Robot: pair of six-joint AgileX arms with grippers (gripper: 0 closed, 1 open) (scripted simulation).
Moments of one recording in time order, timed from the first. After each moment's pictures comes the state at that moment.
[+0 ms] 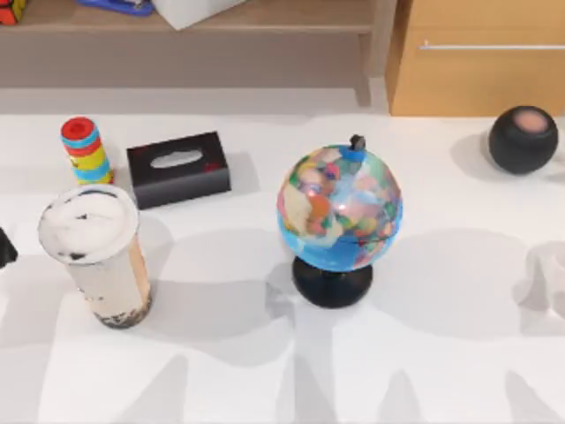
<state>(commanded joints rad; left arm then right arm) 0.03 0.38 0.18 0.23 0.04 0.00 0.00 0.00 0.00 0.00 0.00 0.00</state>
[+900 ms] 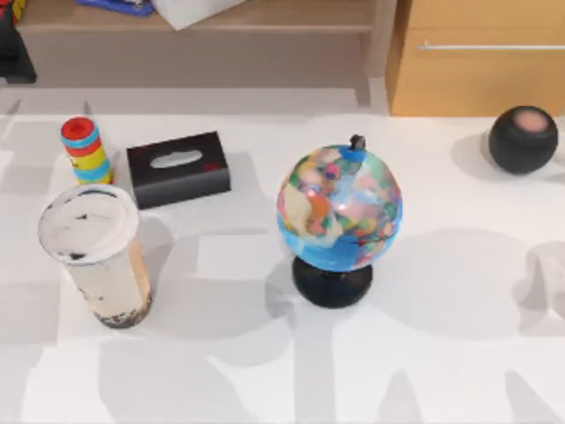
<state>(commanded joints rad) 0.14 1.78 0.78 0.99 0.19 0.01 0.00 0.00 0.00 0.00 0.00 0.00</state>
